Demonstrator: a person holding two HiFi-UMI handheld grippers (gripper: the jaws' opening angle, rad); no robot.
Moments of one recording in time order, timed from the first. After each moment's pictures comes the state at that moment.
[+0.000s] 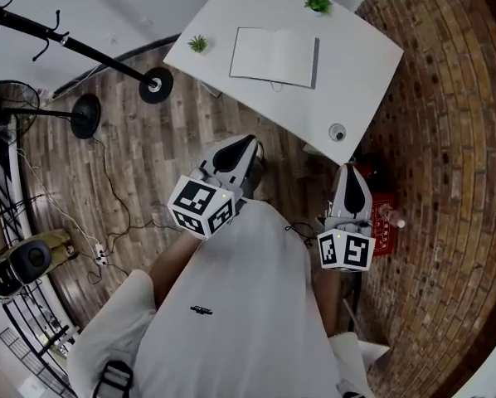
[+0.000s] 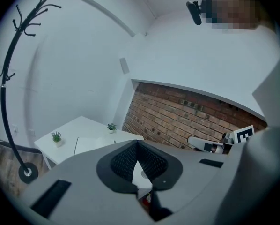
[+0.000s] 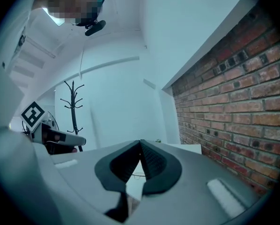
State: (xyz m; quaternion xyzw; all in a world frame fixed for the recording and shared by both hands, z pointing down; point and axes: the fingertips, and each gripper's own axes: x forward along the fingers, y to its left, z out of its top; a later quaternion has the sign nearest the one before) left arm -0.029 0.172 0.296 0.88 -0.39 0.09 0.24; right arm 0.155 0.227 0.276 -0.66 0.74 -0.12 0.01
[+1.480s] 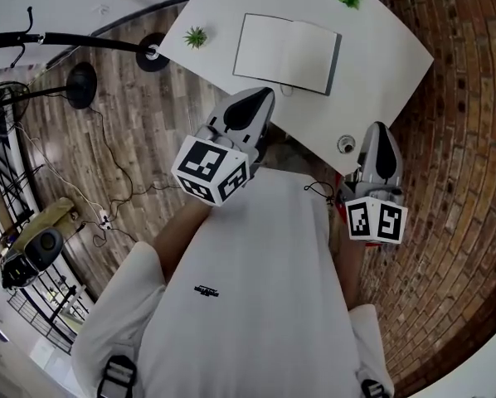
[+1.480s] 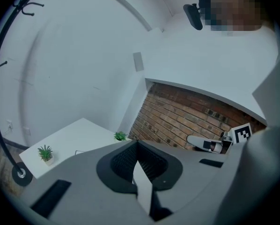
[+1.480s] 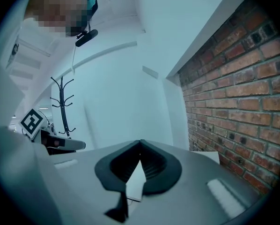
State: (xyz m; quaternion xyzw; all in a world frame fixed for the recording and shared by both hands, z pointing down) left arm -0.012 -0.026 0.309 0.87 -0.41 0.07 0.28; right arm 0.180 0.012 0.279 -0.64 0.75 -0.16 -0.01
